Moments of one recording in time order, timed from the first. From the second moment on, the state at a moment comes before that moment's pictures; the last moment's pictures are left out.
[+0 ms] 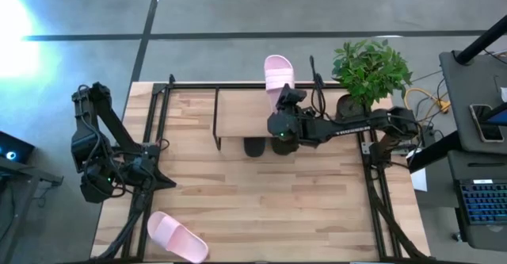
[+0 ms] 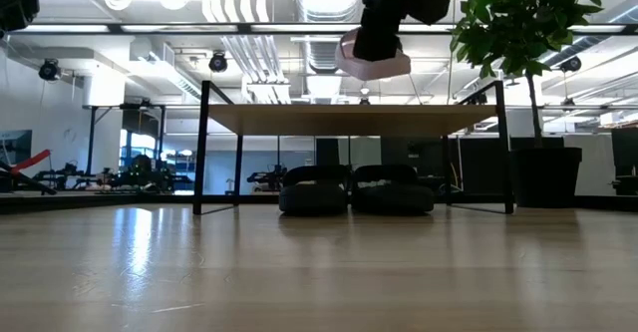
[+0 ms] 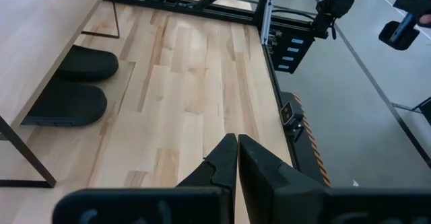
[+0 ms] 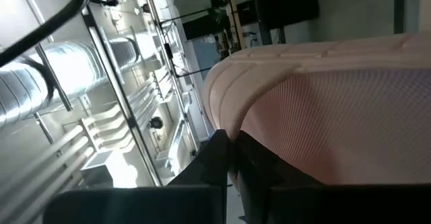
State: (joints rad) left arm -1.10 0.85 1.08 -0.92 -0.79 -0.86; right arm 0.02 1.71 1.31 0.06 1.57 2.20
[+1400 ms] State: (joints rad) left arm -1.10 0.87 1.08 -0.91 -0.79 -0.86; right arm 0.09 1.69 1.11 0.07 1.27 2.22
